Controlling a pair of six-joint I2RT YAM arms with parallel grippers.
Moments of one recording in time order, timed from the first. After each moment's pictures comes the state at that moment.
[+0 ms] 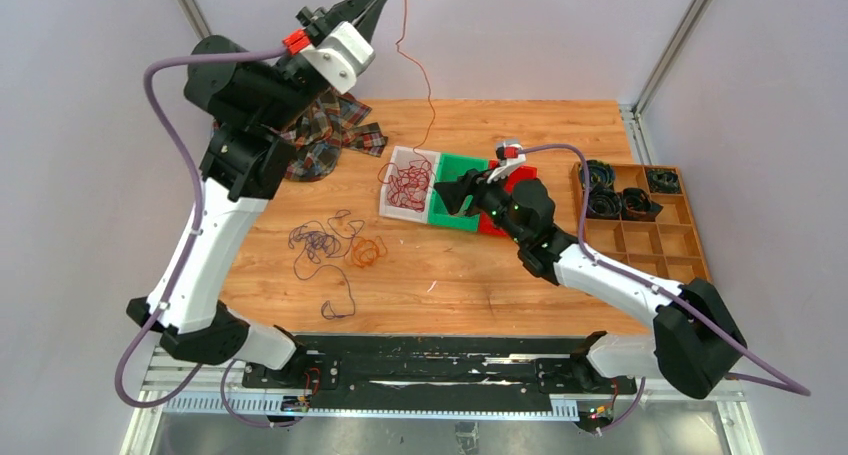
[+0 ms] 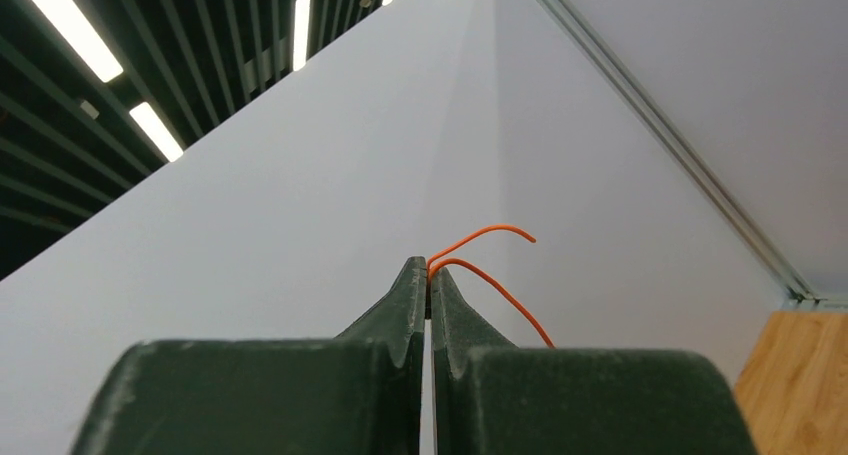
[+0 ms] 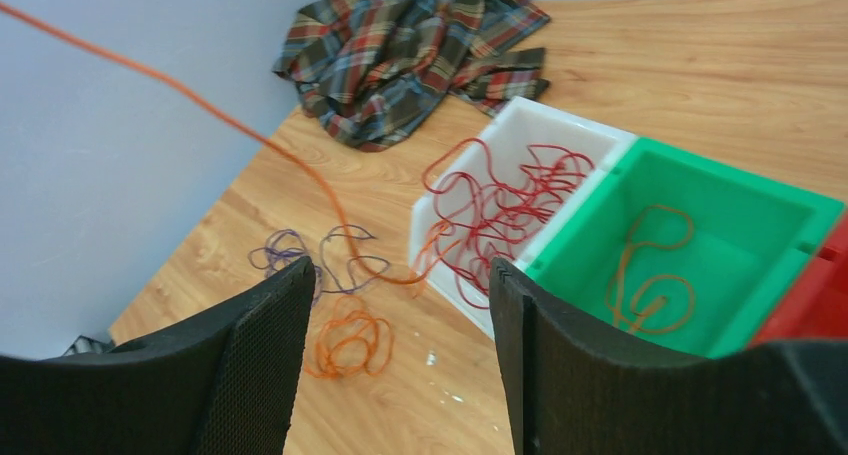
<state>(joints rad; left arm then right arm) -0.60 1.40 2.02 -0.04 0.36 0.70 0.71 1.28 0.72 0.55 -0.02 0.43</state>
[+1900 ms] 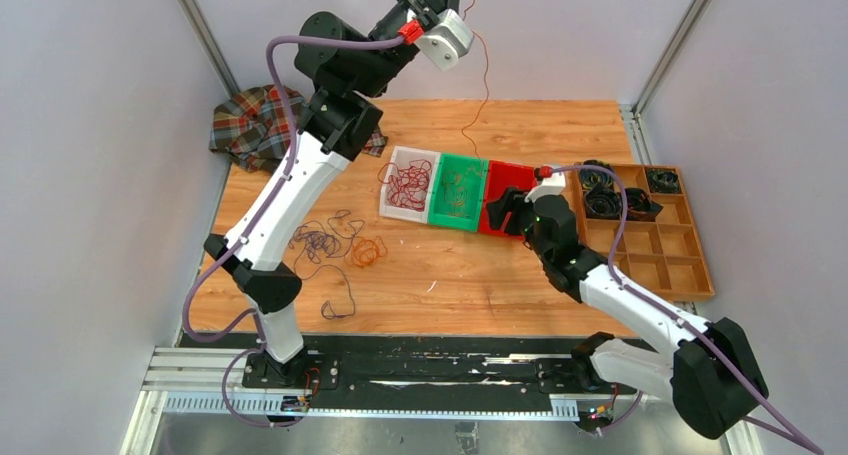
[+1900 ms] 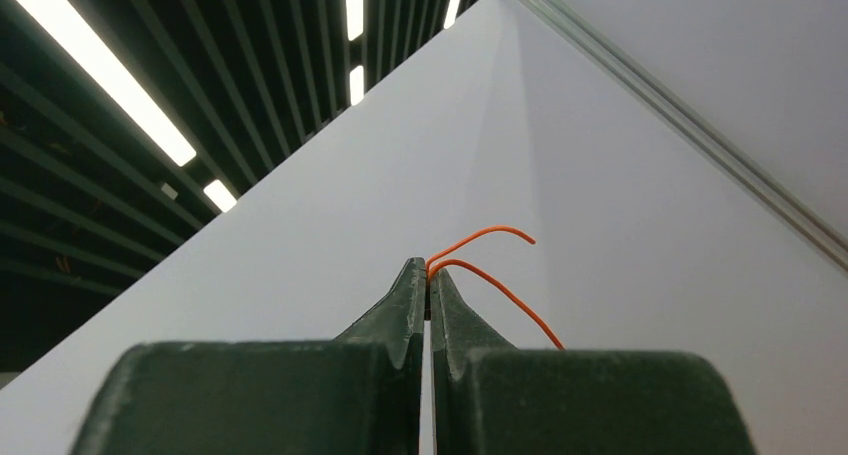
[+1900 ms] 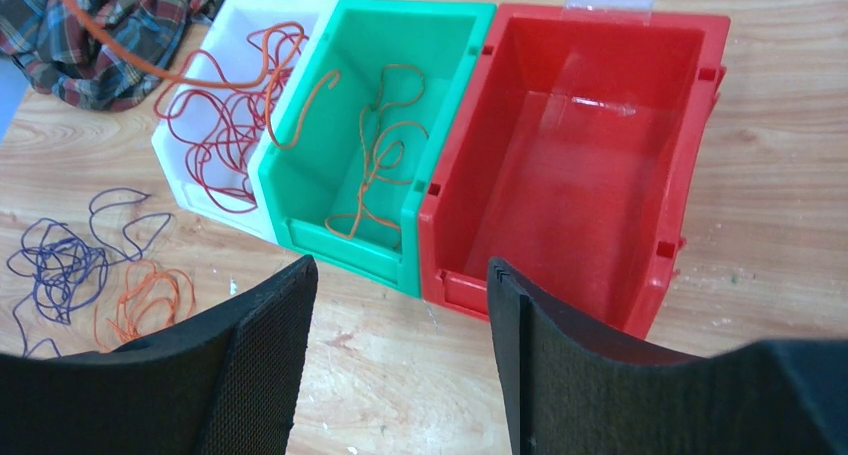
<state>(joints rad) -0.71 1.81 2.32 0.19 0.31 0.88 0.54 1.08 0.56 0.22 0.21 0.43</state>
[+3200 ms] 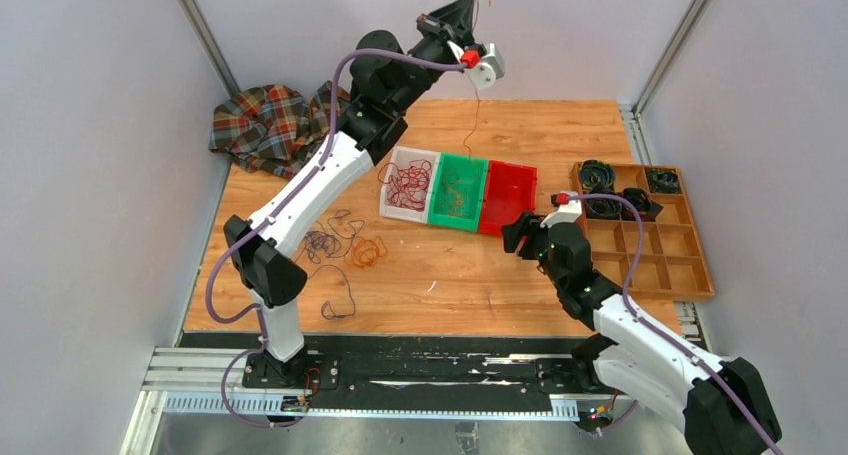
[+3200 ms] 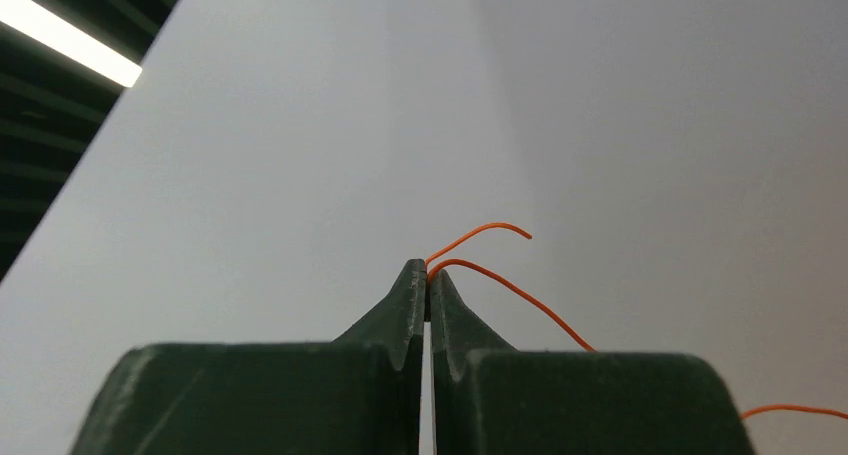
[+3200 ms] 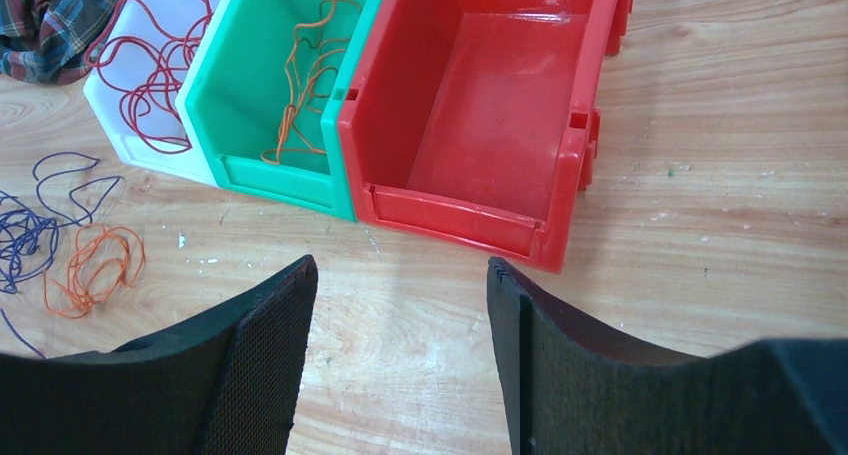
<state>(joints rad) -0.68 1.85 2.08 0.21 0.17 1.16 0.51 0.87 0.35 0.19 0.21 0.46</state>
